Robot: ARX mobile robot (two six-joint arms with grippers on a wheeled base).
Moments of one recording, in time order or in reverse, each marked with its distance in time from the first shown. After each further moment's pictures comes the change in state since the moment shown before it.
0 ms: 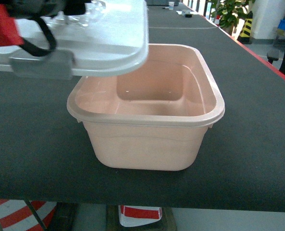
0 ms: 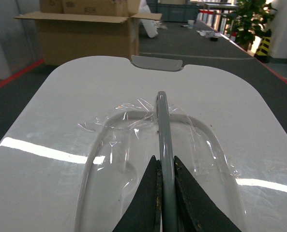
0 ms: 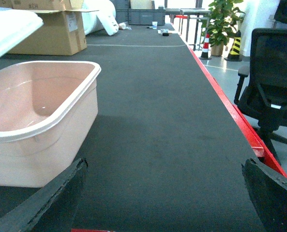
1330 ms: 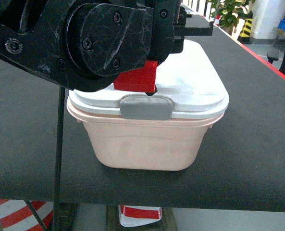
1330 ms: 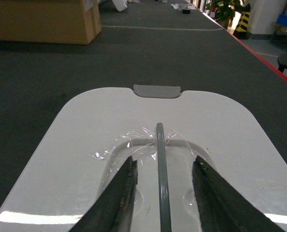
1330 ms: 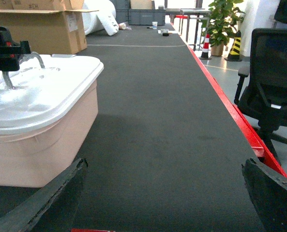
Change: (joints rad) left arm -0.231 0.254 0.197 -0.044 -0.146 -0.057; right arm 0.000 0.000 0.000 0.000 0.000 0.000
